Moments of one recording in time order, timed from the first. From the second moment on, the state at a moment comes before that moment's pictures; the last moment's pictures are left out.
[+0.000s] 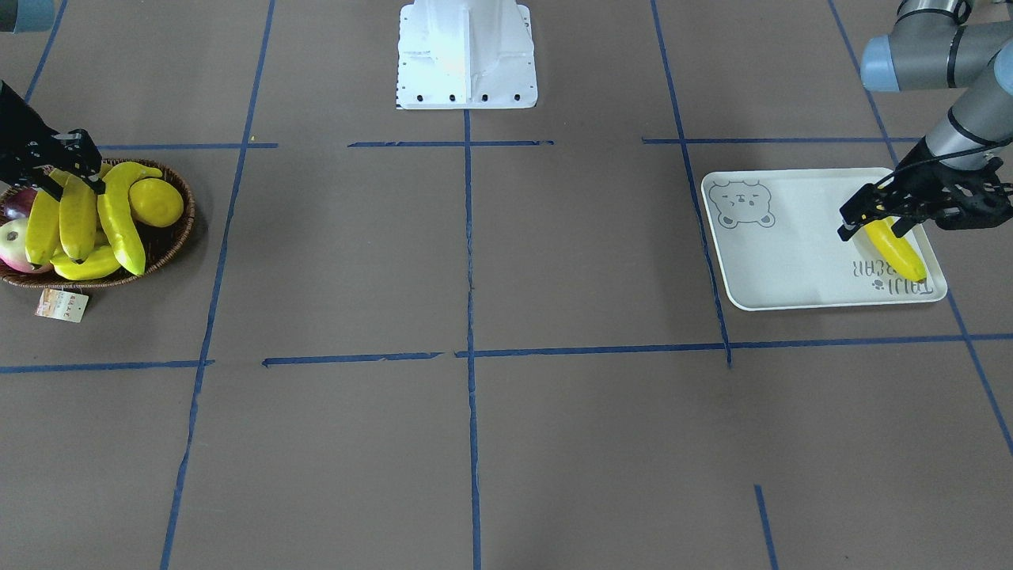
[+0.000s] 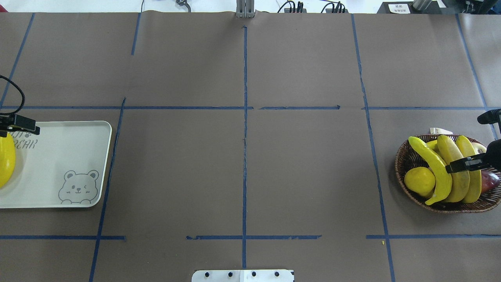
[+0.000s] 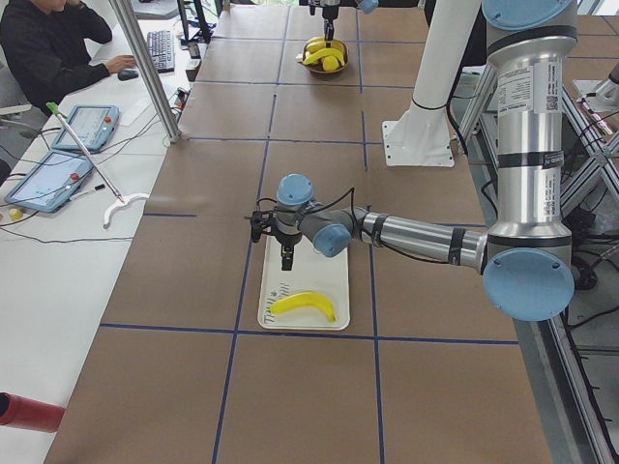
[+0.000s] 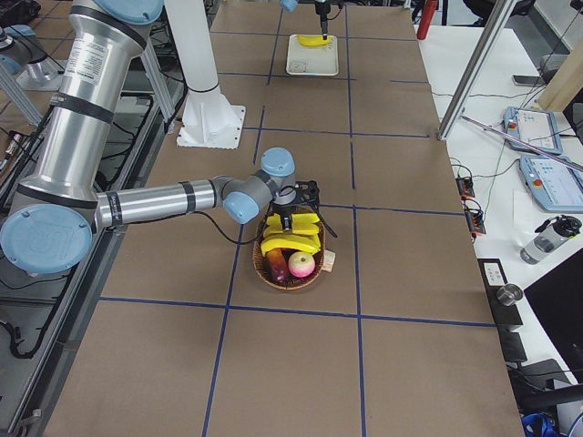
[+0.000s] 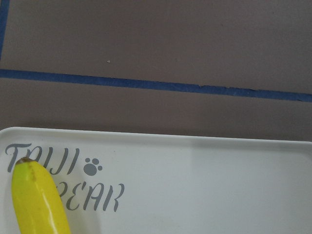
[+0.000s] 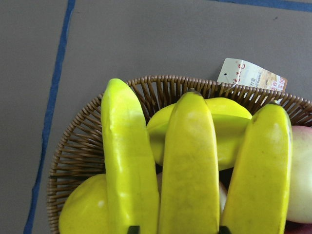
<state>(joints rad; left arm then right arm) -1.05 -1.48 -1.75 -2.13 -2.17 -0.86 0.92 -1.89 1.98 -1.01 2.16 0.73</state>
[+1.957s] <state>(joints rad) -1.05 -1.49 -1.74 -2.13 -2.17 -0.86 1.14 -1.89 2.07 -1.01 2.45 0.70</state>
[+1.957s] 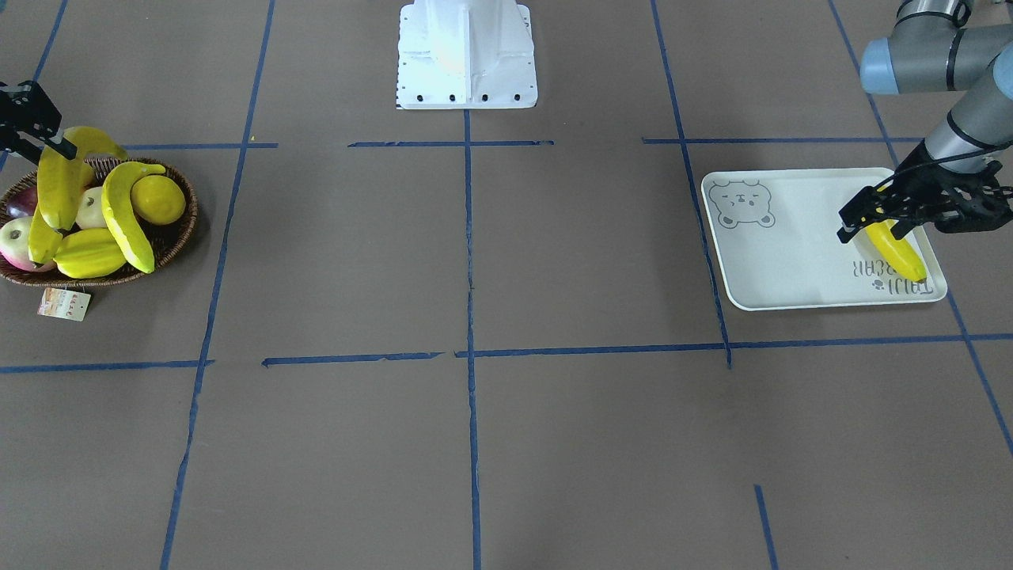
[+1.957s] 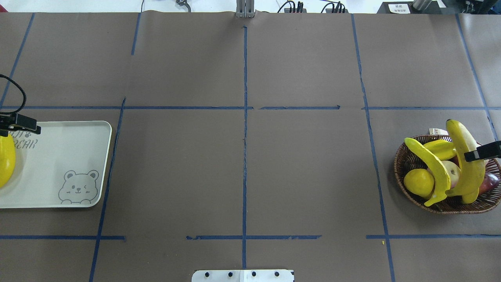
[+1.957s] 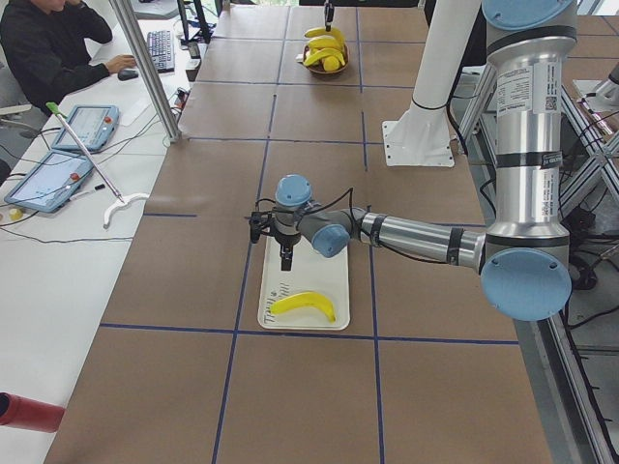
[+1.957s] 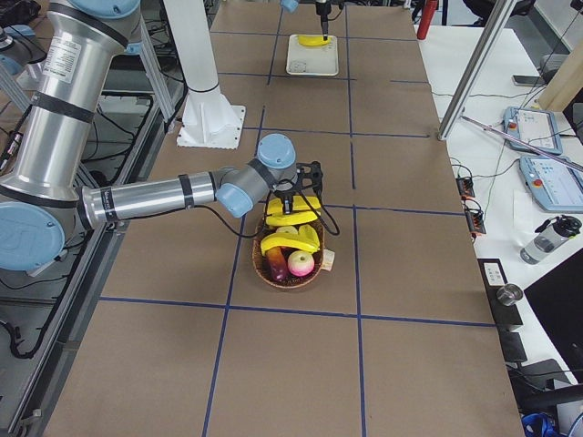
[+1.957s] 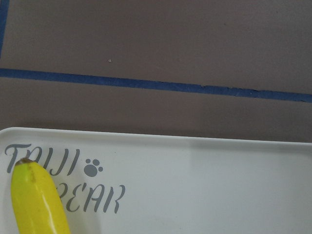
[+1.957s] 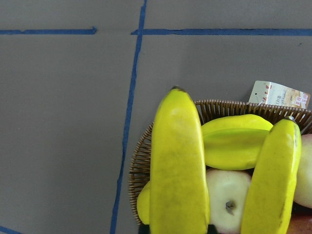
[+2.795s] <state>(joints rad) -1.01 -1.70 -1.76 -2.14 -2.19 -1.14 0.94 -1.47 2.08 -1.13 2.39 1.03</state>
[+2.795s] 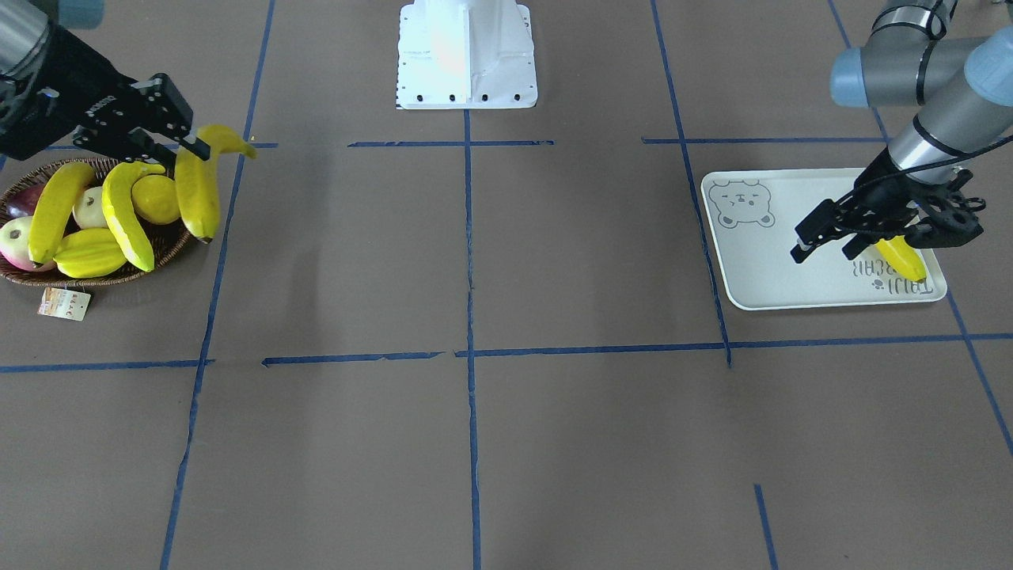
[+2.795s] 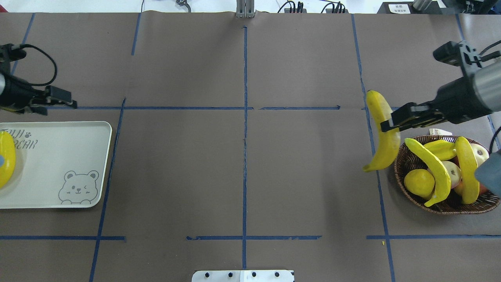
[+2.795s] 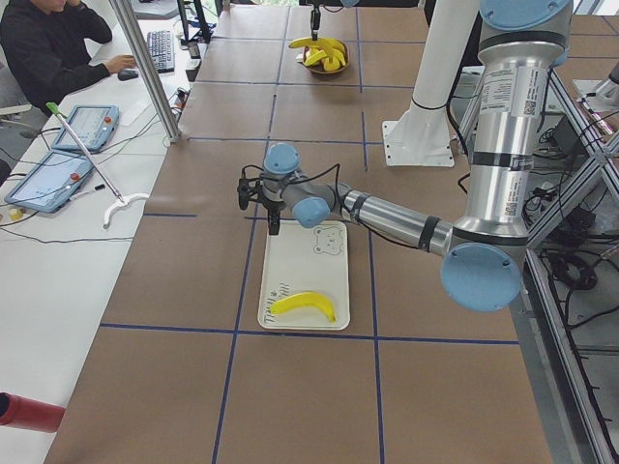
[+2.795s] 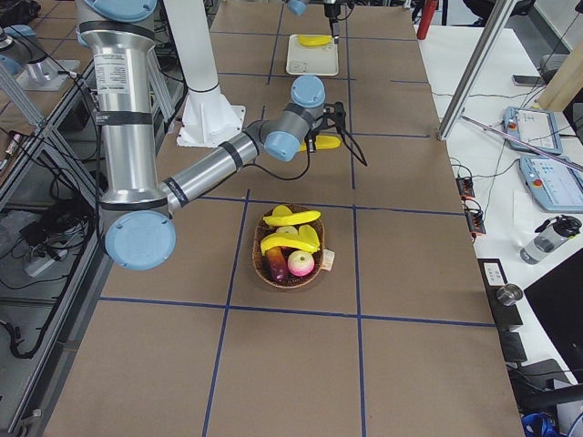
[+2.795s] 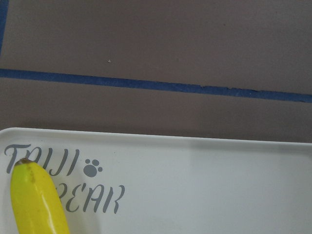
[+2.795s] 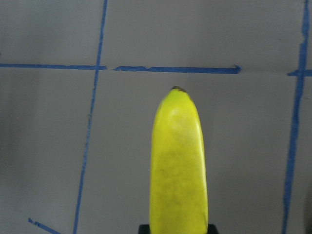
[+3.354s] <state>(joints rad) -0.89 -1.98 -1.76 -2.27 -2.20 -1.60 0.69 -1.26 2.07 -1.11 2.16 1.27</state>
